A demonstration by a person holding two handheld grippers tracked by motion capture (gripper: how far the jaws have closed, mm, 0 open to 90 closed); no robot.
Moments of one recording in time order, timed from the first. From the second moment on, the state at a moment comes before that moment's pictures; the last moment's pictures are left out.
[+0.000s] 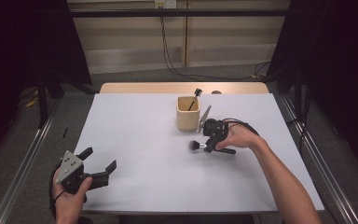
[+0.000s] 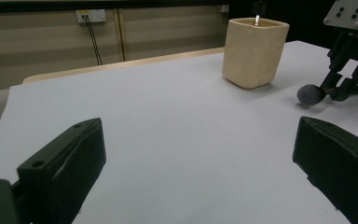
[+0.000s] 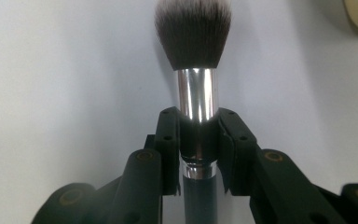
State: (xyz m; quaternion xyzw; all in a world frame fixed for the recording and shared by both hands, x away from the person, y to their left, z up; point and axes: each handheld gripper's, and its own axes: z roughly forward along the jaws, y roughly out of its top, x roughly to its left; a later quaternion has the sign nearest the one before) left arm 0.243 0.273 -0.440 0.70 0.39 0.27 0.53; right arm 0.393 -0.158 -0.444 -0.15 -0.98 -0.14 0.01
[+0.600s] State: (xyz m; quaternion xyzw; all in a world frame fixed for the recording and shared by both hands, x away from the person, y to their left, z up) left arm 0.243 0.274 -0.439 0.70 0.39 0.27 0.53; right arm 0.384 -0.176 -0.426 -0.21 -0.95 -0.23 -0.03
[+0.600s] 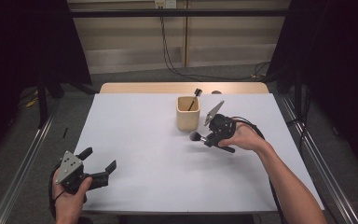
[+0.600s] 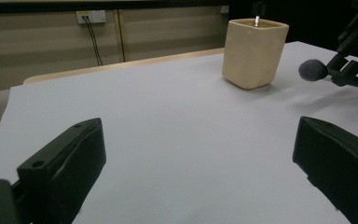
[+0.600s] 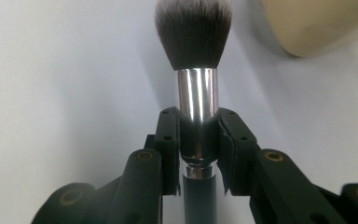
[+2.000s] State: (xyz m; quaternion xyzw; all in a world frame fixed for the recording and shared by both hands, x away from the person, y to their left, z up) left arm 0.242 0.274 -0.439 0.70 0.39 0.27 0.53; right arm 0.348 -0.213 -0.430 -0.28 -0.83 -0.47 -0.12
